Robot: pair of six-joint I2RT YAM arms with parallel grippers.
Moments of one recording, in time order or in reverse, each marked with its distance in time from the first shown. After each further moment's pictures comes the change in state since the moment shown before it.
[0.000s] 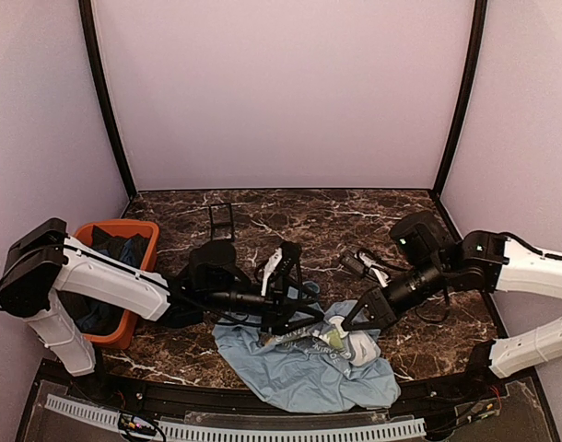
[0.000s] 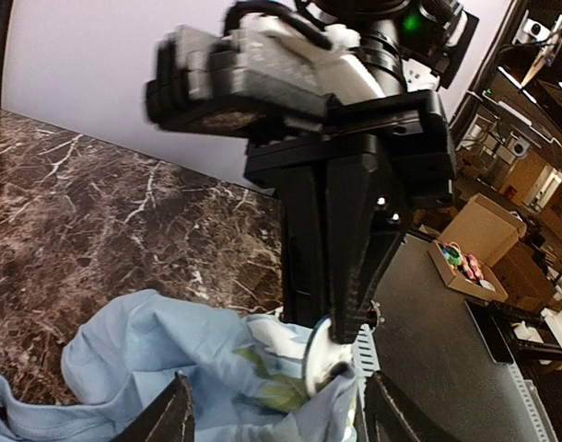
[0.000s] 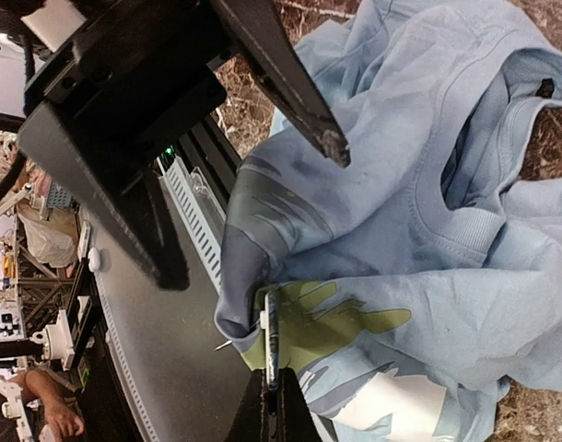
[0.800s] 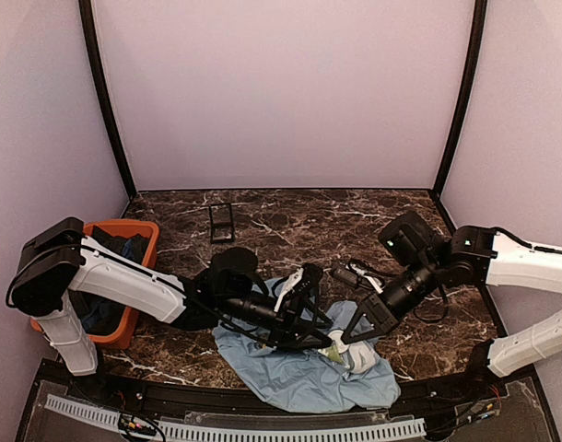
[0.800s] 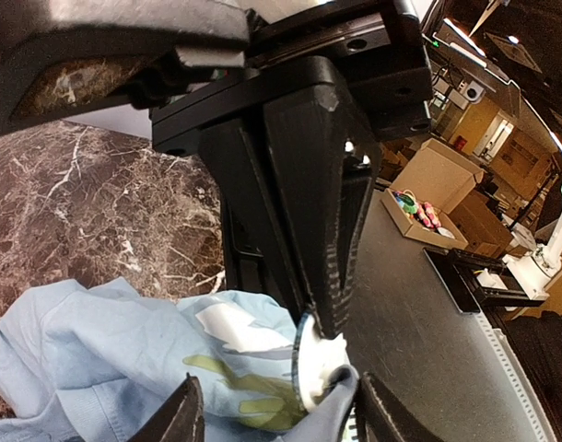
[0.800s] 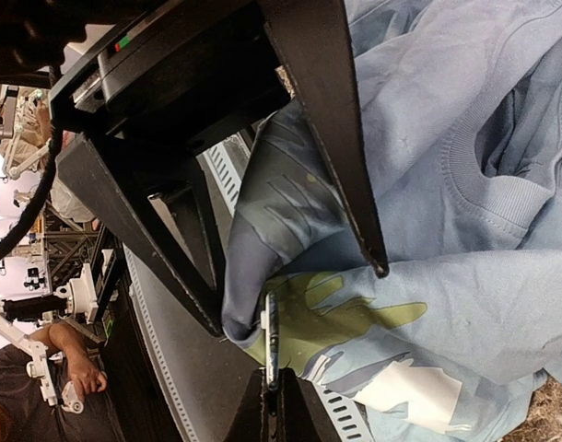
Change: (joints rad) left arm -0.045 0.094 0.087 -0.089 0.170 0.068; right arm -0.001 0.077 0.045 -0.095 -0.155 -0.063
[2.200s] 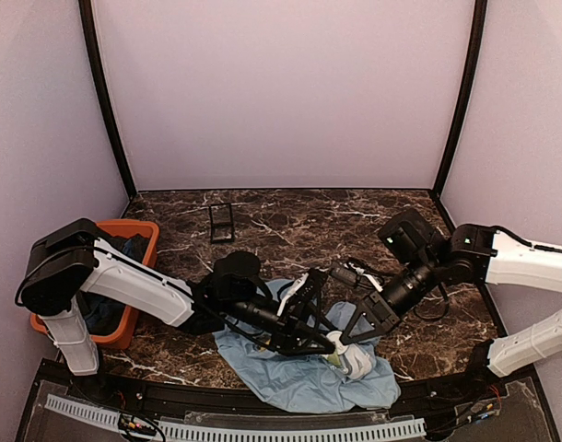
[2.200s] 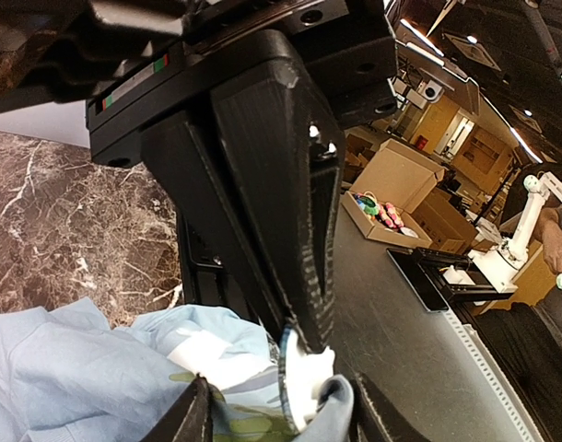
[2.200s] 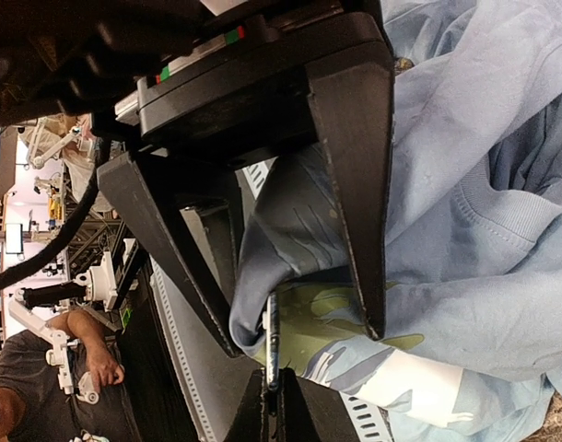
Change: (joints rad) left arm -0.018 0.059 0.011 0.121 0.090 -0.052; right arm 0.000 0.008 0.014 0.006 -0.075 0.000
